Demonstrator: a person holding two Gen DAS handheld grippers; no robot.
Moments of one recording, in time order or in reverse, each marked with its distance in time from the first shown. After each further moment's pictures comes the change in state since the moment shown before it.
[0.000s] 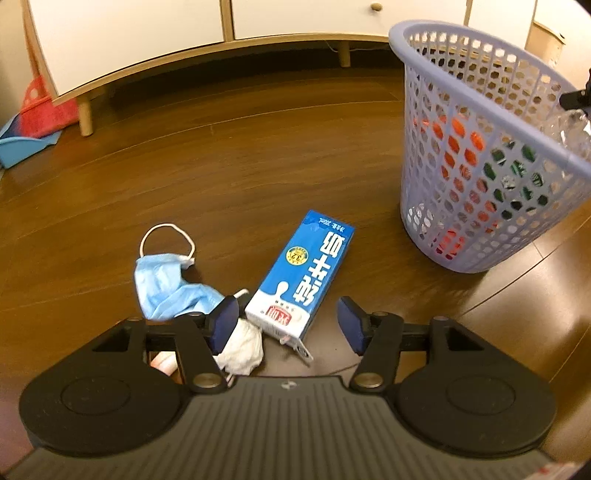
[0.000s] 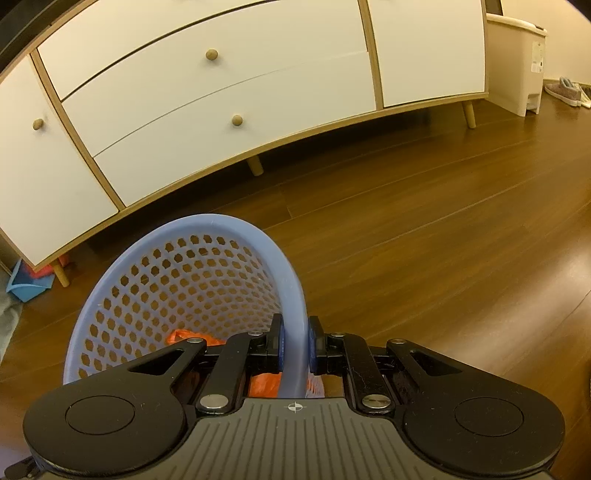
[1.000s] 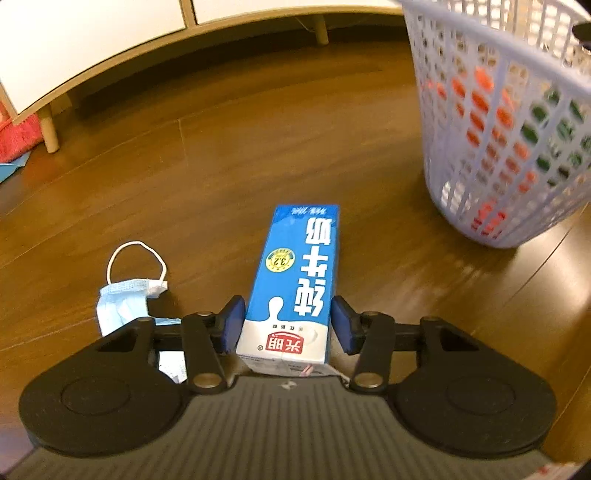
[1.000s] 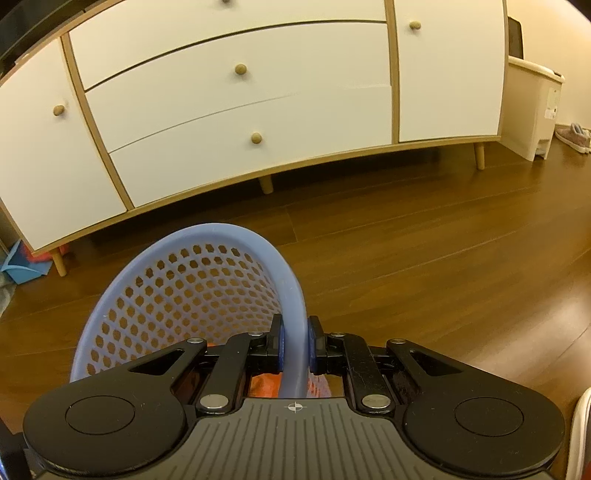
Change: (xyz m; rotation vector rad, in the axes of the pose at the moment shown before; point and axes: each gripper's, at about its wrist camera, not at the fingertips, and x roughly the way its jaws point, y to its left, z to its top) left arm 0.061 0.001 0.005 0.098 0.008 -0.008; right arm -0.018 0.017 0.007 -0.115 -0.057 -0.015
